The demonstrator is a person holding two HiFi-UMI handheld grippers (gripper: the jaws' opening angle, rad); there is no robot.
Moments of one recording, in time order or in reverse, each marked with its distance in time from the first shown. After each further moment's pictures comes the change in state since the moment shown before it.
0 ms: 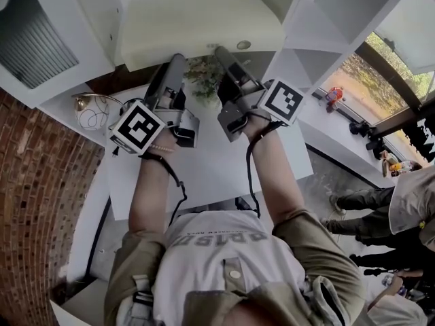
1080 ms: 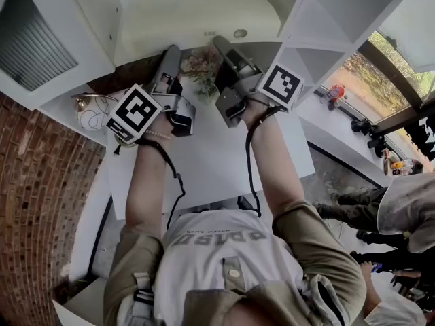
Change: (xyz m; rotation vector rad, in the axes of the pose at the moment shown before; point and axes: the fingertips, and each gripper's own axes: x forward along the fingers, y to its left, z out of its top) left arm 0.011 0.024 0.008 0.027 0.024 0.072; right arm 0.017 -0.013 0.004 0.066 -0.010 -0.020
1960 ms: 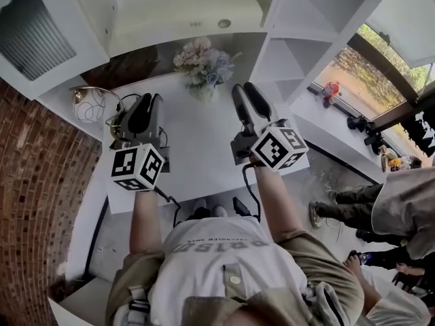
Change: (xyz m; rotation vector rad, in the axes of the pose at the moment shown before) left arm -0.123 -0.004 -0.050 0.683 0.111 0.193; right arm -0.148 -0.001 -0.028 -0.574 -0.083 -0.182
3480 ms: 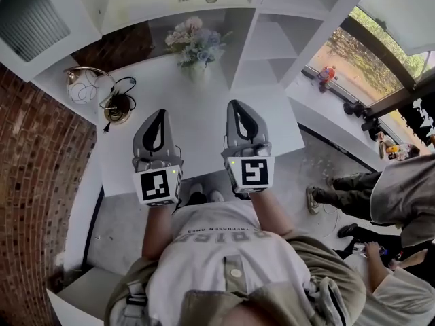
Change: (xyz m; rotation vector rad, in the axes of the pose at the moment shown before) left arm -0.074 -0.076 -0.044 0.301 0.012 0.046; right arm -0.091 0.040 -0.043 -0.626 0.029 -0.176
